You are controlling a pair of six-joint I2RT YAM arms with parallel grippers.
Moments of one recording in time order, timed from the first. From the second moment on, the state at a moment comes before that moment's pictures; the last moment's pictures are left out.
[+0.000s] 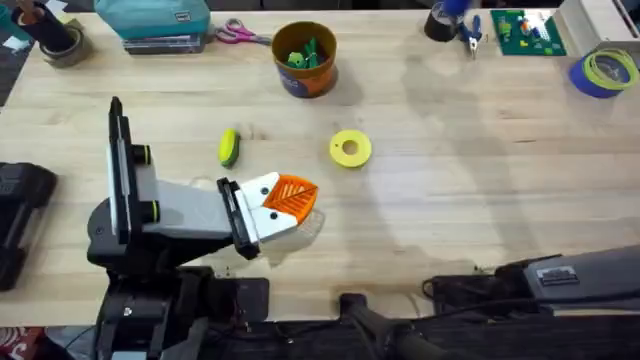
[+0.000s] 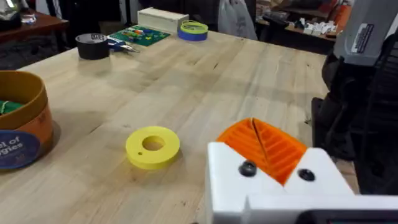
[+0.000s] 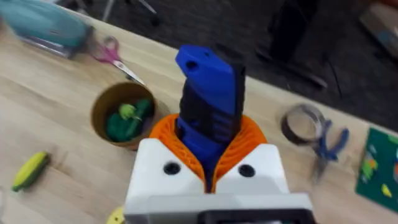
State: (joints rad) left arm 0.00 0.01 0.01 -0.13 1.18 0.02; right arm 0.15 1.61 1.84 -0.79 -0.22 -0.11
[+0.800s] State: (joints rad) left arm 0.00 0.01 0.01 -0.13 1.18 0.02; right arm 0.48 1.39 1.41 0.12 -0.59 0.13
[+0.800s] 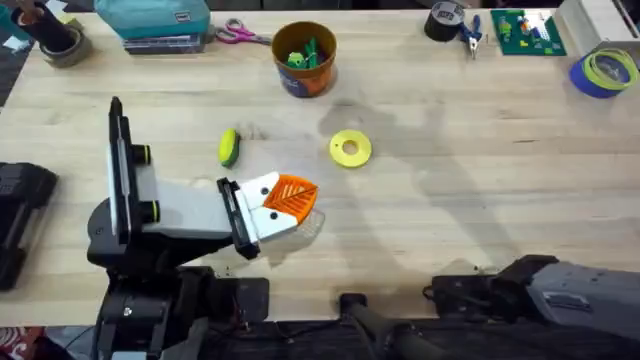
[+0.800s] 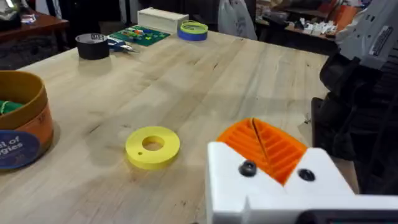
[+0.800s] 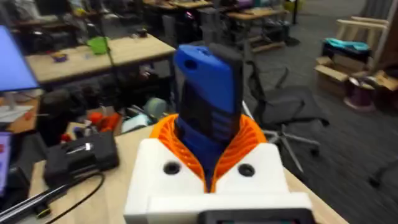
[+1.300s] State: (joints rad) left arm 0.00 0.01 0.01 -0.13 1.18 0.02; right arm 0.50 1.29 1.15 0.55 -0.95 0.29
